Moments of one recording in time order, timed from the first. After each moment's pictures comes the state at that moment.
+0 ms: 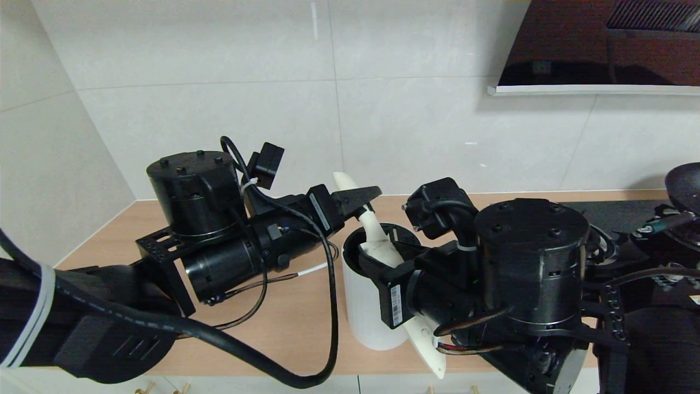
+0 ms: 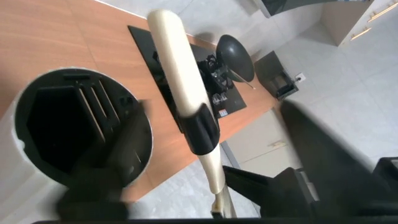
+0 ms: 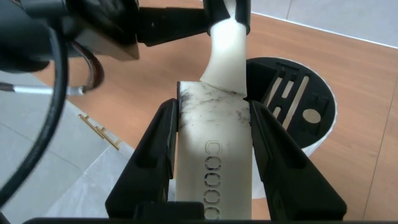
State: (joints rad) left arm -0.59 1.74 -0.80 -0.91 -0.26 -0.83; right arm 1.03 1.75 -0.90 -0.67 -0.39 0.15
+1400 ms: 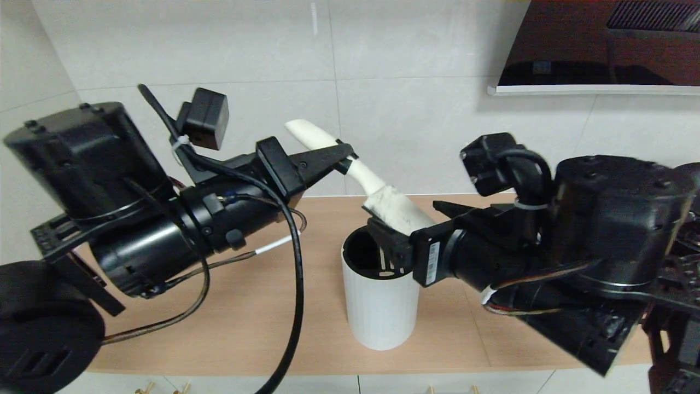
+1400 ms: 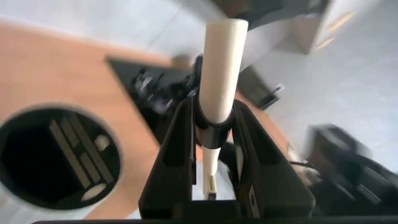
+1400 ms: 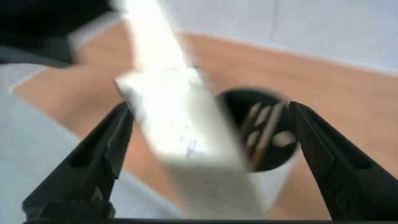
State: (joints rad) left arm -0.58 1.57 -0.80 -0.93 -0.26 -0.80; right arm 0.95 1.64 -0.87 -0.73 -0.39 0.12
